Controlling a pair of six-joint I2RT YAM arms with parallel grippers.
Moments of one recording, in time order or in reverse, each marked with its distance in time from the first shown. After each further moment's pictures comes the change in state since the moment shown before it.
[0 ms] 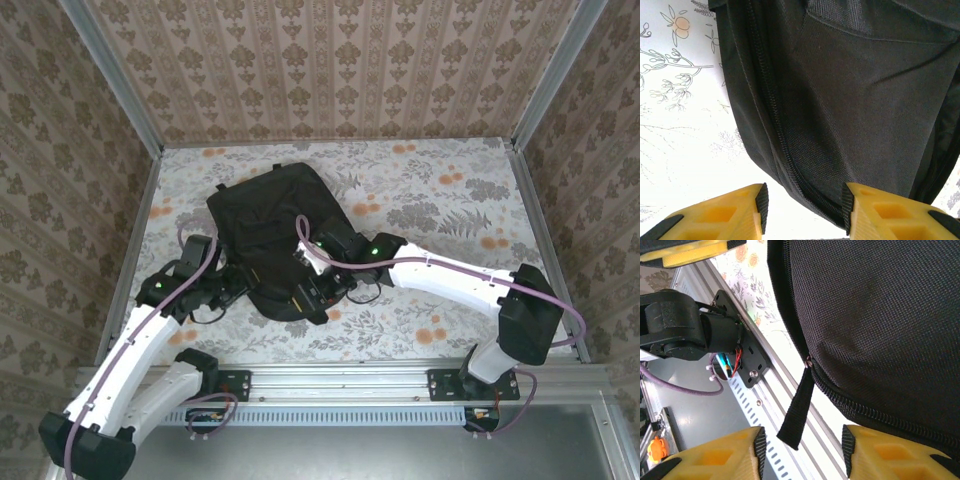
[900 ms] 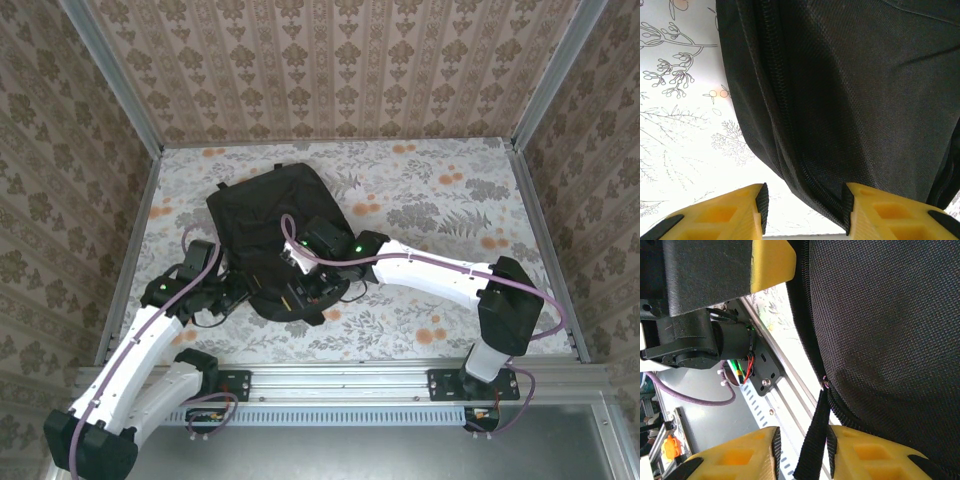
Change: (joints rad) left arm 0.020 -0.003 -0.070 0.023 0.048 0.000; right arm 0.024 0.099 0.085 0.018 -0.035 0.028
